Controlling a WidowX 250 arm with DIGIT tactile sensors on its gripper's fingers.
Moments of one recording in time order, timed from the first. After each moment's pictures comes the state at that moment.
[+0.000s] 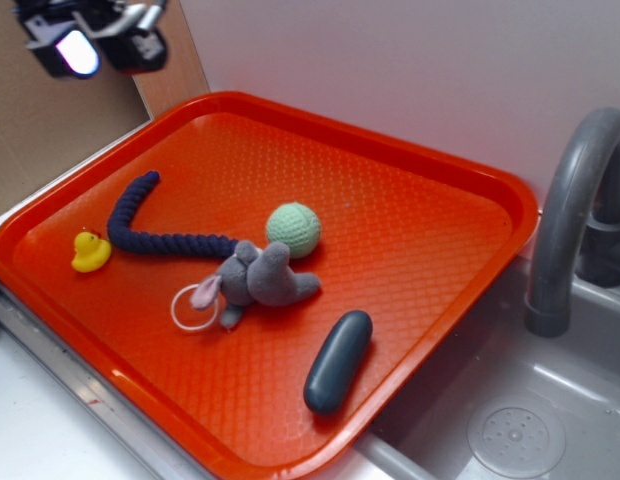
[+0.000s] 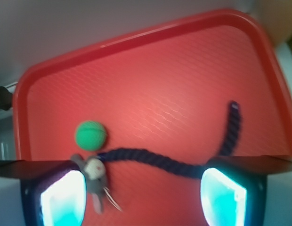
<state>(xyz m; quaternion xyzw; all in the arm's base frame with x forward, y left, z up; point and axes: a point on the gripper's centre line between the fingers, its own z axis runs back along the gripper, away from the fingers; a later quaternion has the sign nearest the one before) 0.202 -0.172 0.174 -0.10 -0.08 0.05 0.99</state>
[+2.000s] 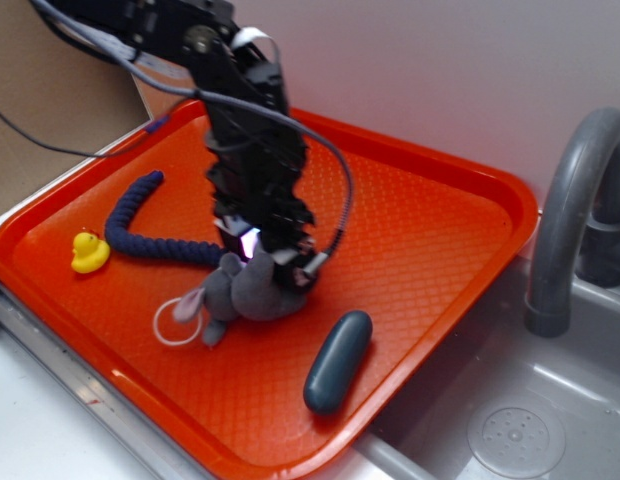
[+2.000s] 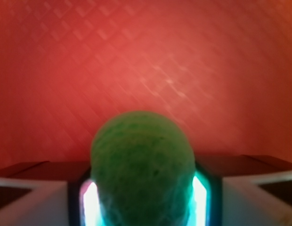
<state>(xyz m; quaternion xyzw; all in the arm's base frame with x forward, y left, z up) 0.202 -0.246 0.051 -0.02 0.01 -0.05 1.00</state>
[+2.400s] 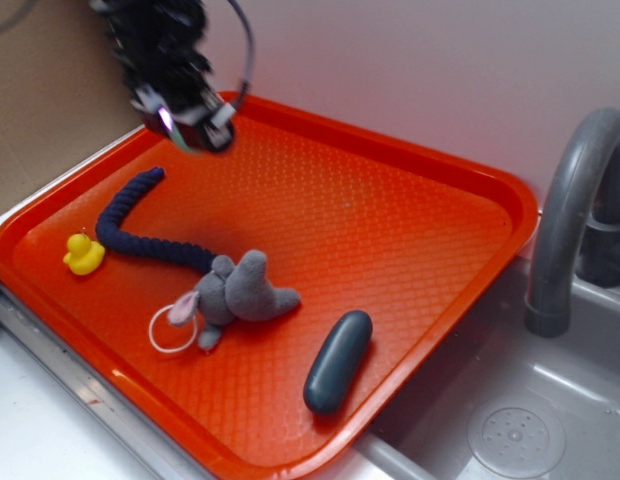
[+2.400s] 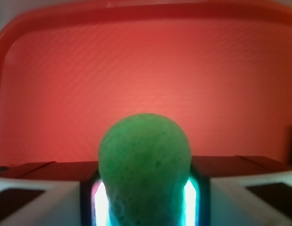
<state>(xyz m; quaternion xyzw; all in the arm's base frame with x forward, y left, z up) 0.227 -0.166 0.138 -0.06 -0.08 -0.02 1.00</state>
